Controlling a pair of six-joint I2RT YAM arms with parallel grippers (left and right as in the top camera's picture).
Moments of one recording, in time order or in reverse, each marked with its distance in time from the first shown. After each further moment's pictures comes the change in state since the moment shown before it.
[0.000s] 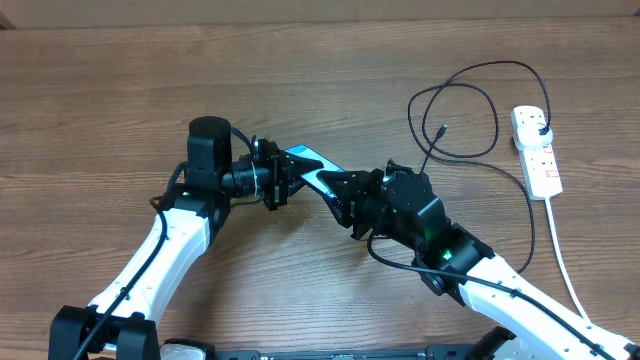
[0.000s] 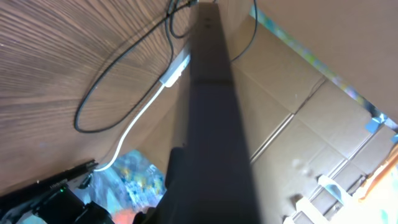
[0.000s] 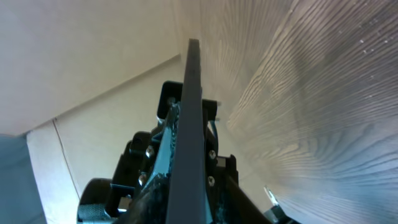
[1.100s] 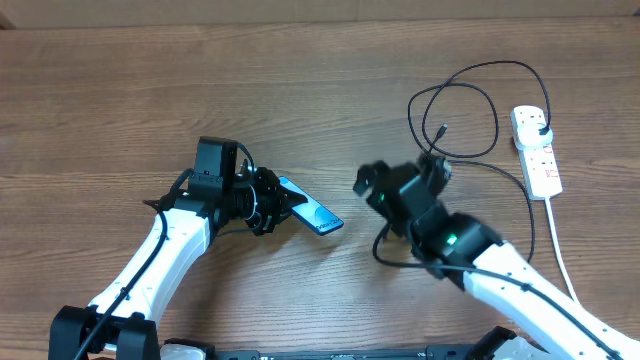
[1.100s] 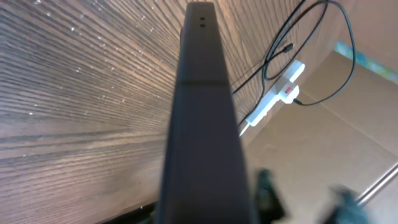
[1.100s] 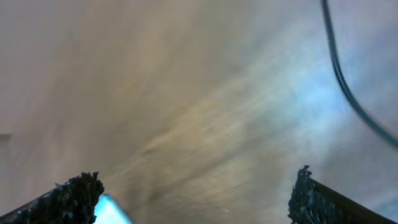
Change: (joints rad) left arm 0.000 0.000 -0.001 -0.423 -0.224 0.439; right arm -0.028 0.010 0.226 -0.699 0.494 -0.684
